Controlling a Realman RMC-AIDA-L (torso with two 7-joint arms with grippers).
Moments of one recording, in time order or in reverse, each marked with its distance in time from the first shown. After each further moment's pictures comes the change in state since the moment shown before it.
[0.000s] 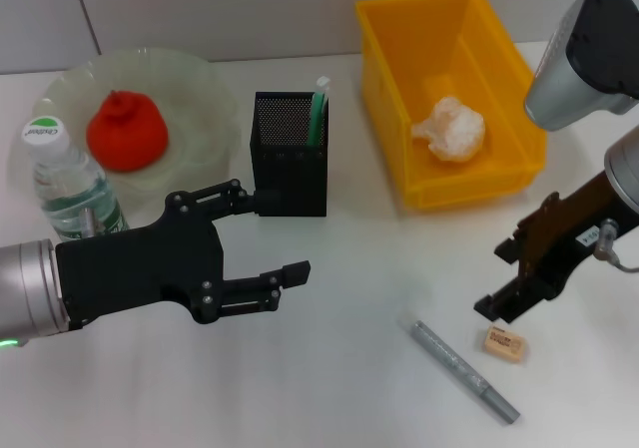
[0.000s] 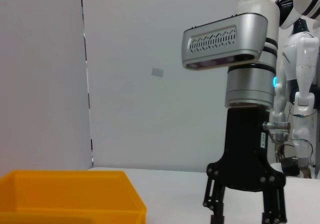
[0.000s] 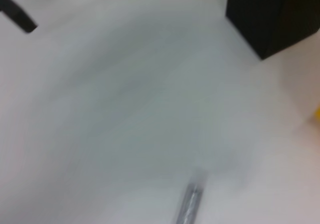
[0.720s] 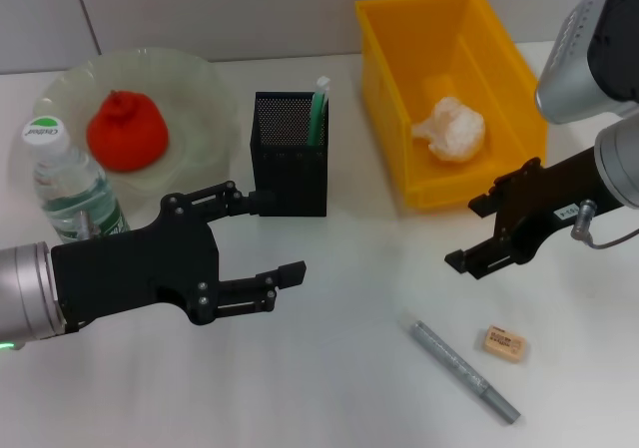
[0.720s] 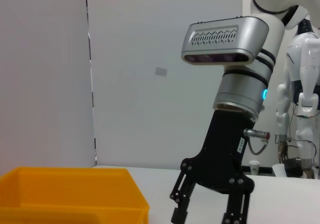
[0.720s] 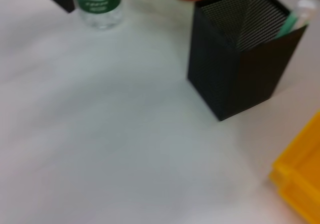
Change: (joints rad) left arm 0.009 0.000 -0.006 -0.001 0.000 0.000 -0.001; right arm -0.109 0.004 -0.021 -0.005 0.083 0.268 -0.125
